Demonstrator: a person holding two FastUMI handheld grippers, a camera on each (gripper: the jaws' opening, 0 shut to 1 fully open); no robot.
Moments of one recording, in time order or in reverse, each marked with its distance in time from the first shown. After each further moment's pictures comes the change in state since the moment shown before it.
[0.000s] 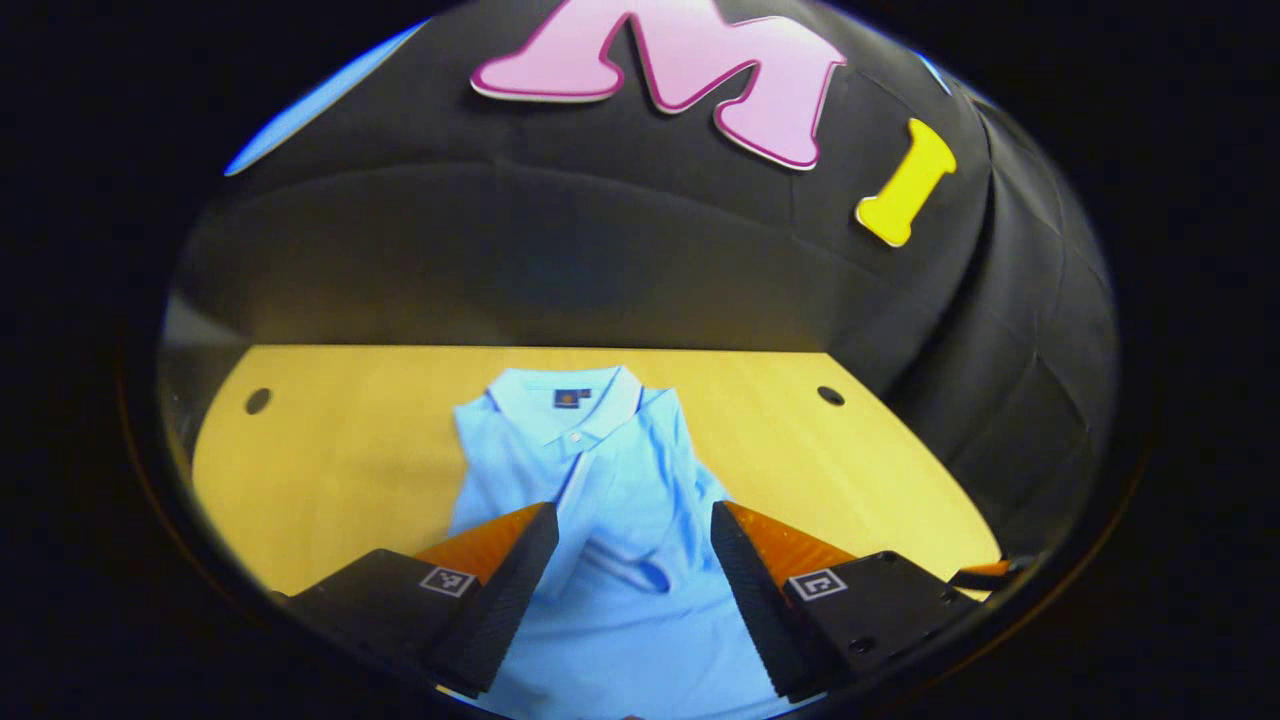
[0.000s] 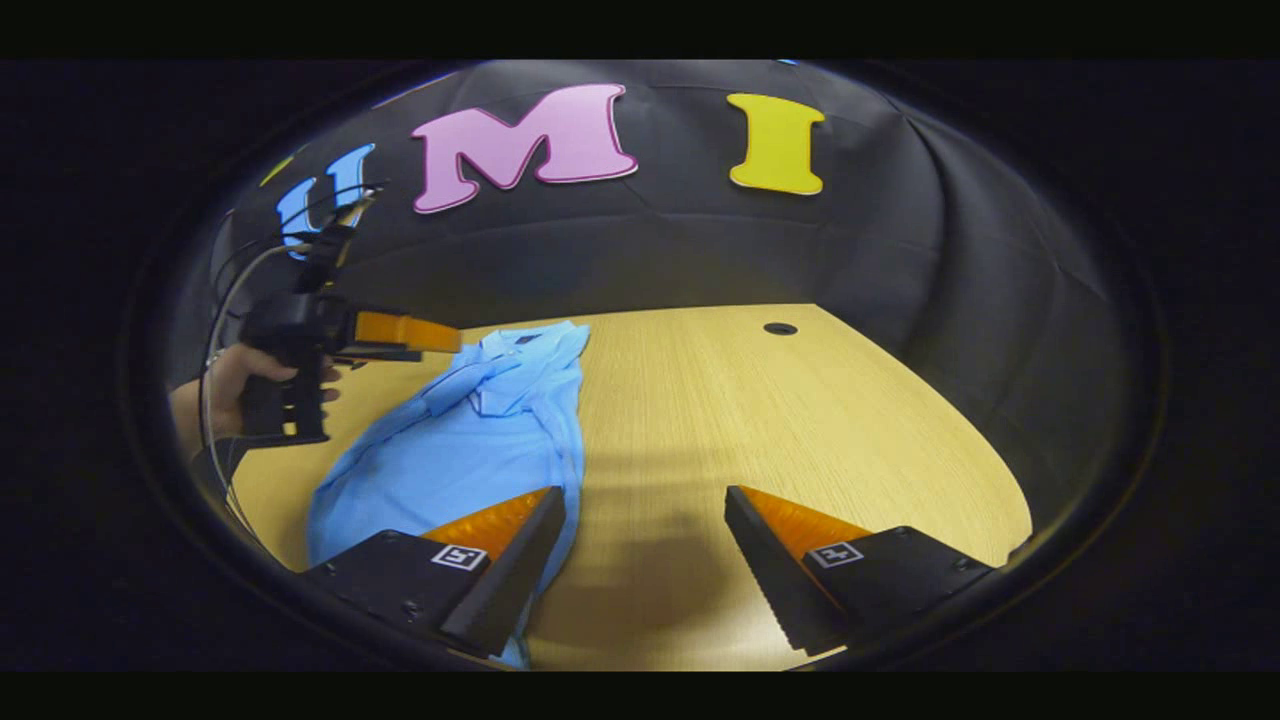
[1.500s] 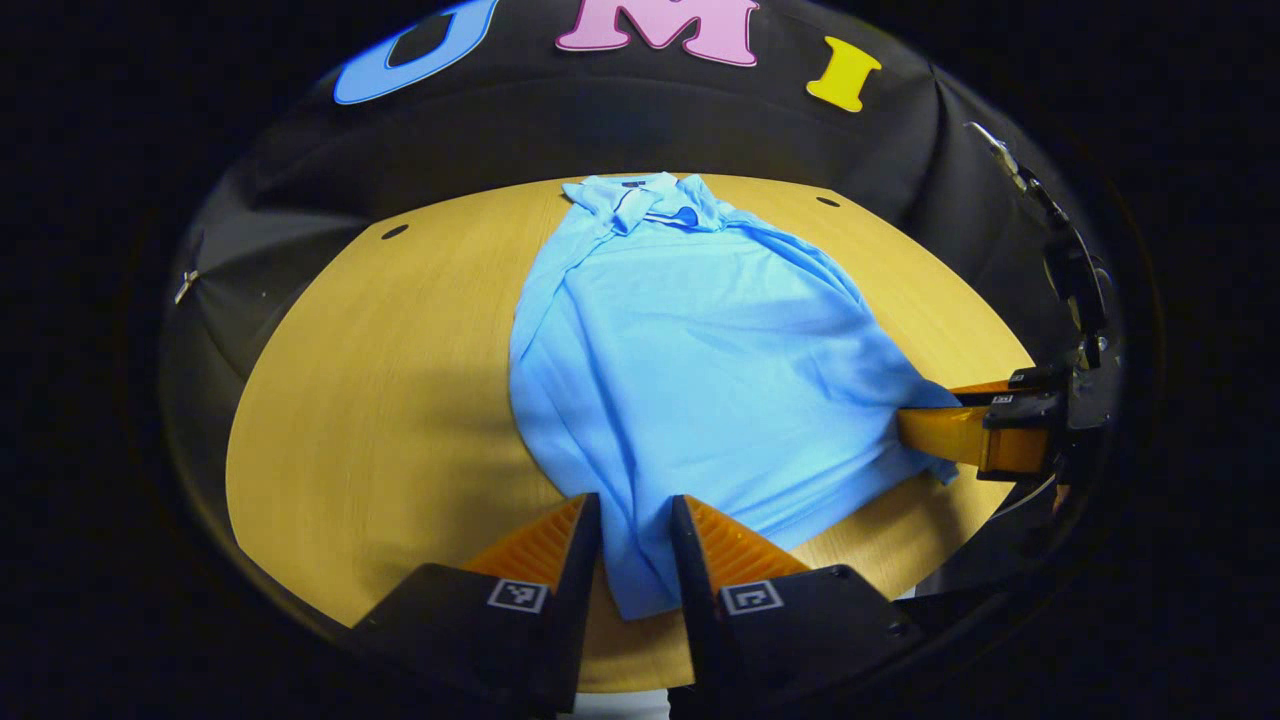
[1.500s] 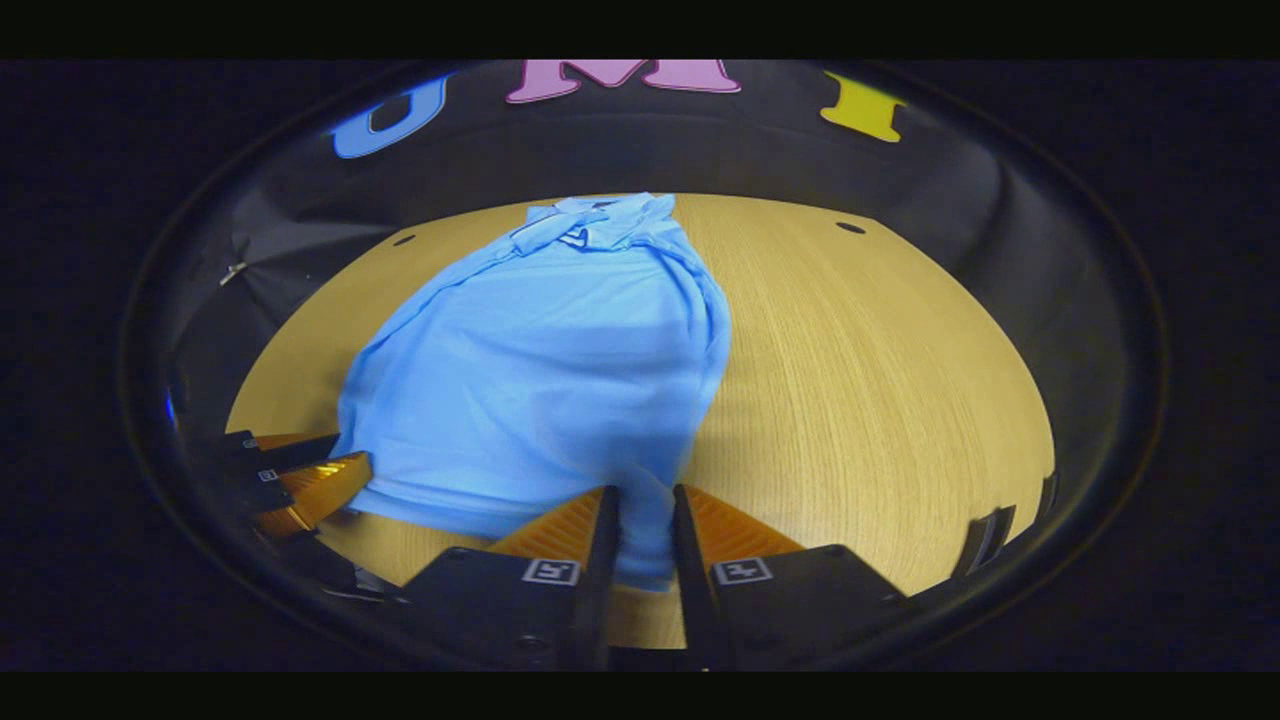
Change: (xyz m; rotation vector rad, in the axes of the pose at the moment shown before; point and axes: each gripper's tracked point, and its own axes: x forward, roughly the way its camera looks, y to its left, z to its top) left arm -0.183 -0.010 -0.265 0.038 0.321 0.106; right arm -0.042 0.090 -0.132 -0.089 0.371 0.033
